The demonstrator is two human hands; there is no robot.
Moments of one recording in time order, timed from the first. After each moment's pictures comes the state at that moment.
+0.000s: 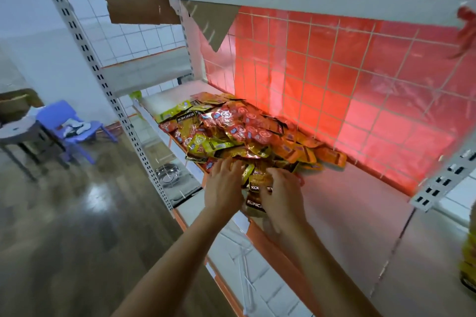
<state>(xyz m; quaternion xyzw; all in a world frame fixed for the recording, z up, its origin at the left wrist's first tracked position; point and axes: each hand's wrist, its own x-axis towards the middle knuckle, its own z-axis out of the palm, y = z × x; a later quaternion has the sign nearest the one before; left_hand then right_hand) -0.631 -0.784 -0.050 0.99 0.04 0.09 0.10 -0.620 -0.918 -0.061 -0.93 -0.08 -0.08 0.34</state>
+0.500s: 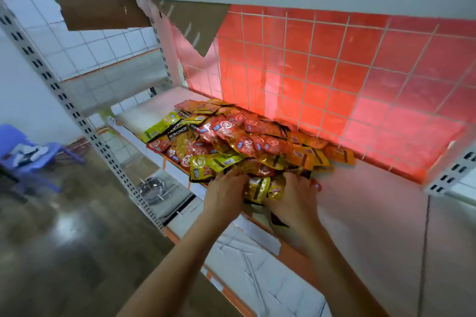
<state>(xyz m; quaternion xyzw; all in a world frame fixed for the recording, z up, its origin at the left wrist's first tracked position) -0.586 -0.722 -0.054 0.99 -0.10 0.02 0.09 -0.594 -0.881 -0.072 -0.97 0.07 -0.01 0.25</state>
